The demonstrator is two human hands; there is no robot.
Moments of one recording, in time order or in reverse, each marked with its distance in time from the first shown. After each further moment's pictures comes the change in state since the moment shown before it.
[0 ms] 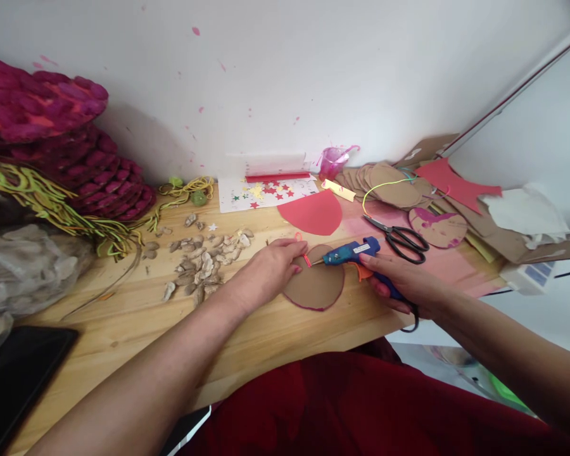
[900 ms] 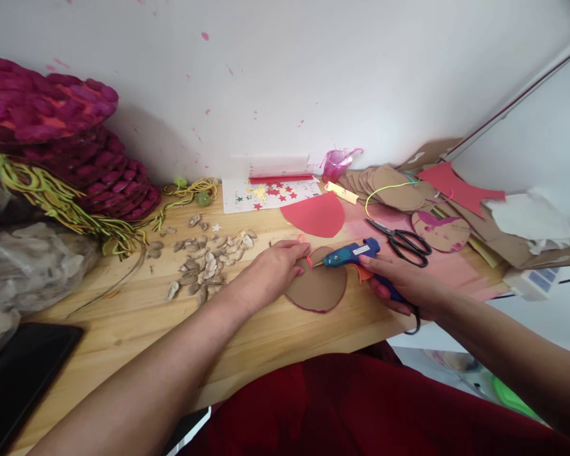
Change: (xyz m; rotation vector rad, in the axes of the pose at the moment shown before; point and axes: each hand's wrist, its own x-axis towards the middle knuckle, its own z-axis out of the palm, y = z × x) left_hand 0.001 -0.002 0.000 0.011 -0.012 0.021; right_hand -0.001 -0.009 0.003 -0.027 -0.028 -0.011
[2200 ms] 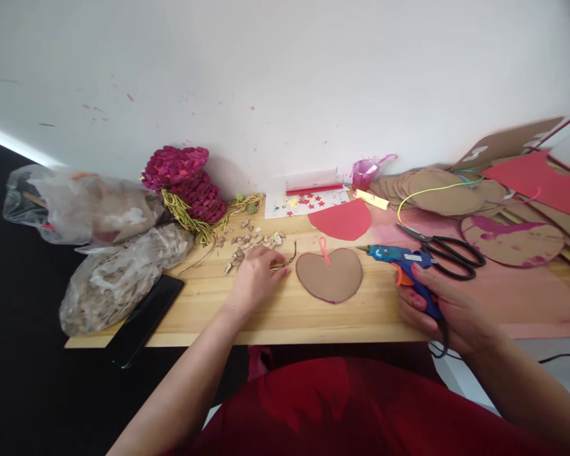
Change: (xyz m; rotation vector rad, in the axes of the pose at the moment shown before) left_hand -0.068 0.011 -0.019 0.326 0.371 -0.357; right_hand -0.003 0.056 -0.026 0.631 -0.302 -0.146
